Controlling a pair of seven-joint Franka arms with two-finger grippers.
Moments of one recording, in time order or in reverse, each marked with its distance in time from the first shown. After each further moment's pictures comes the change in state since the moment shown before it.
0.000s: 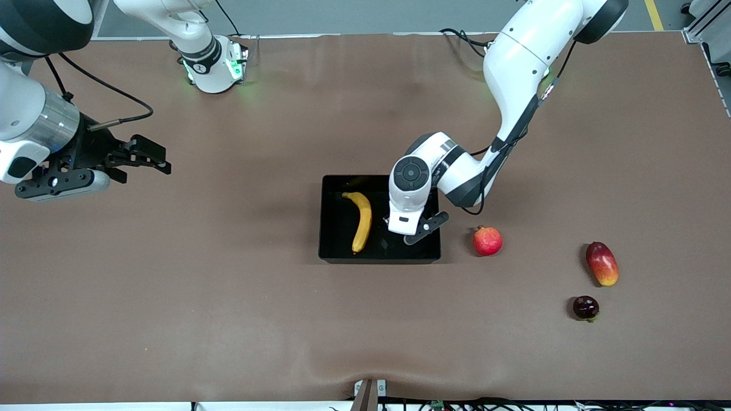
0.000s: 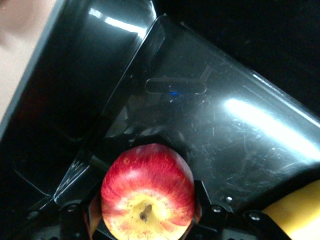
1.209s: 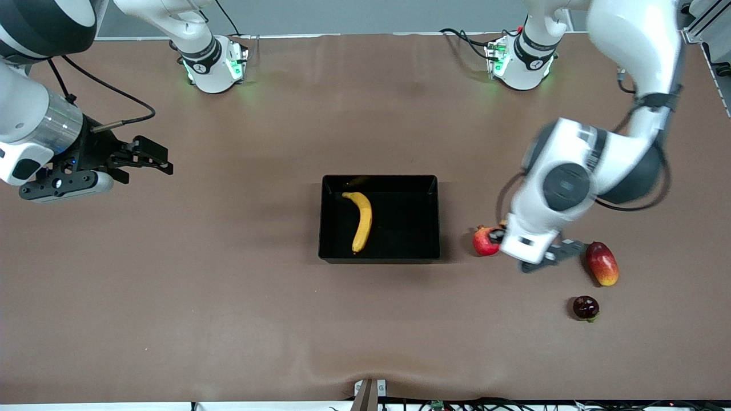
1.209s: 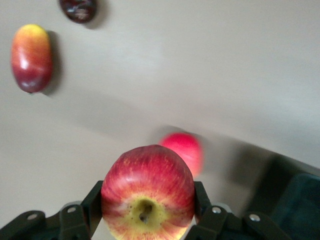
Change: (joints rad) left arm 0.386 -0.246 0.016 0.057 0.004 -0.373 0.663; right arm 0.002 0.005 0.001 -0.001 0.000 -0.002 0.000
